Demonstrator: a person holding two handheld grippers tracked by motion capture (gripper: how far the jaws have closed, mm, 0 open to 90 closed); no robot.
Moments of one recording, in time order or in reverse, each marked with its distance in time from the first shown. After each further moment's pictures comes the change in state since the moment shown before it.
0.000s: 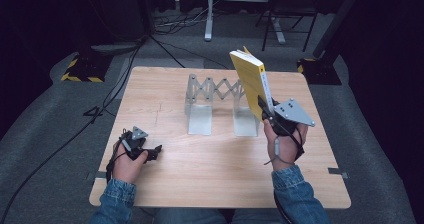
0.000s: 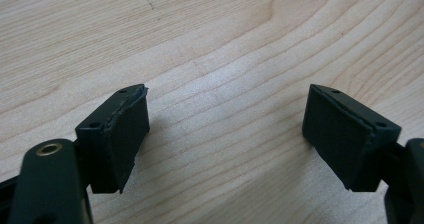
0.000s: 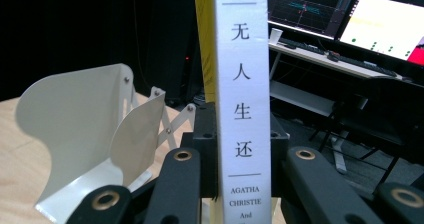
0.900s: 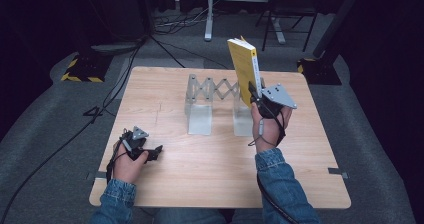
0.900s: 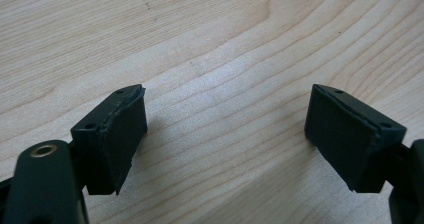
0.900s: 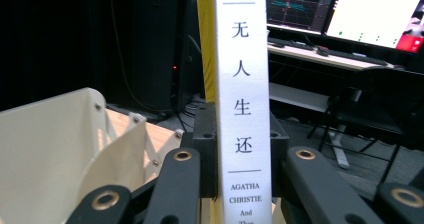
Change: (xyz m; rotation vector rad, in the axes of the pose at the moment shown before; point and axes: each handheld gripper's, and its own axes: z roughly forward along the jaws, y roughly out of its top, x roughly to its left) left arm -0.001 0.000 0.001 -0.001 0.002 0.000; right arm 0.005 -0.001 0.058 -0.022 -0.062 0.081
